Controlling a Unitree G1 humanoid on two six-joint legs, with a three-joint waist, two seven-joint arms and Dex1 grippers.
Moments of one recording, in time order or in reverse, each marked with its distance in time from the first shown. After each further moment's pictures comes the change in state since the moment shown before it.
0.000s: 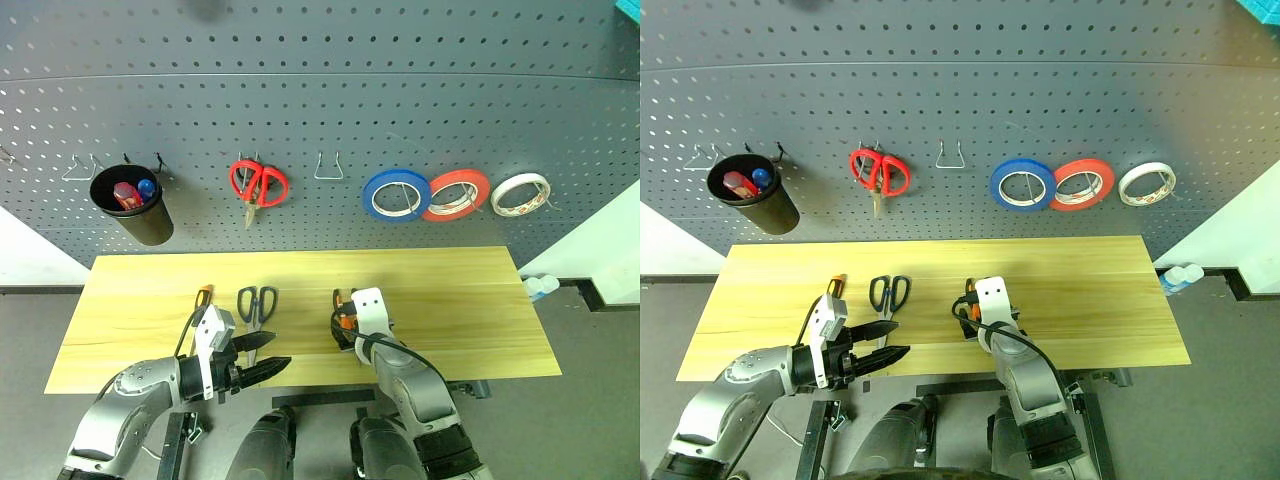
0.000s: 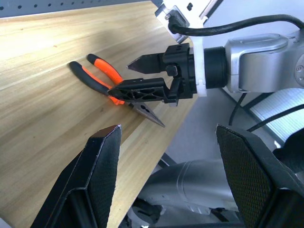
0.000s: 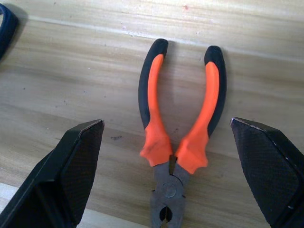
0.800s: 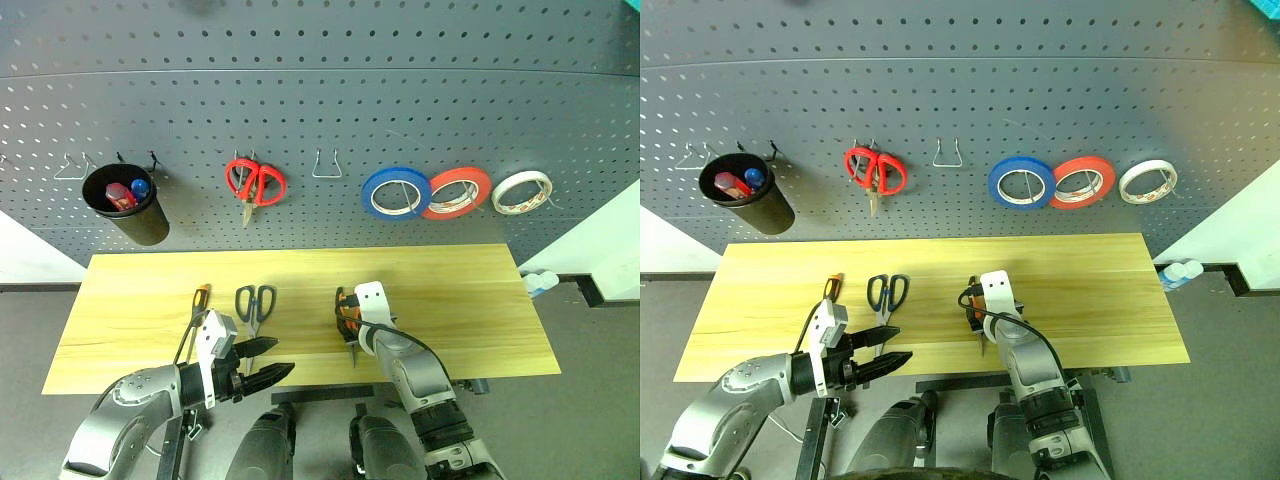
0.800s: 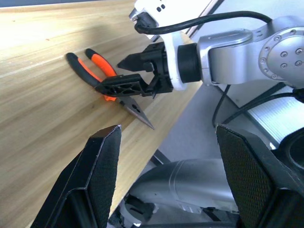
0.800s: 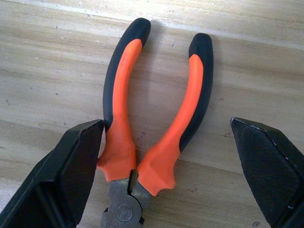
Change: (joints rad) left arm 0.053 0.003 0.001 -0.092 -0.035 0.039 0.054; right arm -0.120 -0.009 -0.058 0.177 -0.013 -0.008 0.003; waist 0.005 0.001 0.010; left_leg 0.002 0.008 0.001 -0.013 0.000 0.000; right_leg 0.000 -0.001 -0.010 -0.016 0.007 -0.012
